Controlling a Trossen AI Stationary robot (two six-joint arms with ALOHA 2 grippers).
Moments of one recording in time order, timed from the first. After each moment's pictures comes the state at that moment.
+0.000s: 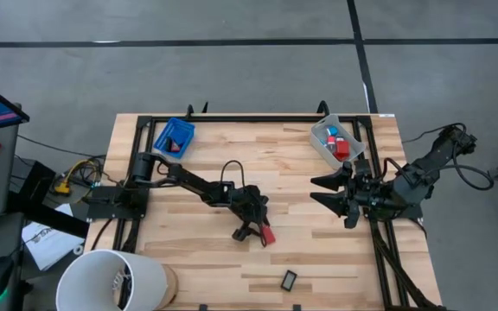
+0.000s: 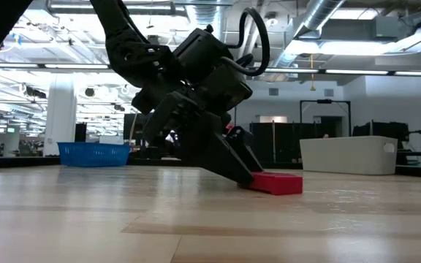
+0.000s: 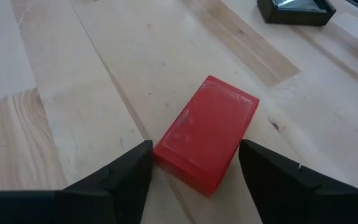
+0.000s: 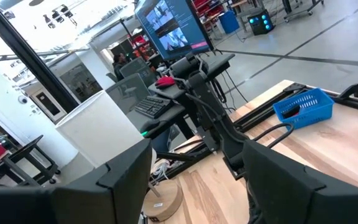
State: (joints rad) left arm -0.07 2.11 1.07 0.34 0.42 0.27; right arm 0.68 1.00 1.09 -0.18 0.84 0.60
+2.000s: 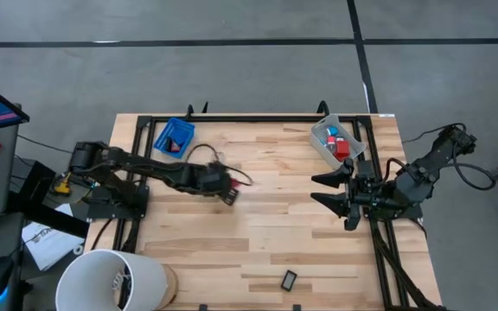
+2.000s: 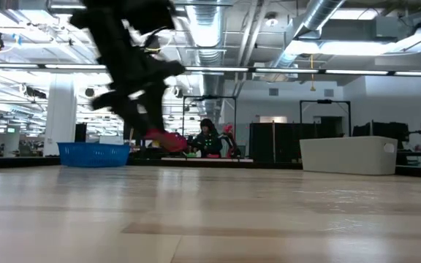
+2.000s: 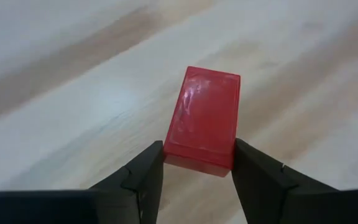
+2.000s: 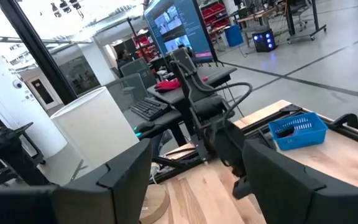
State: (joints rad) left arm -0.04 1.57 0.95 -0.47 -0.34 -0.96; right arm 0.69 0.99 1.09 -0.13 0.84 0.43
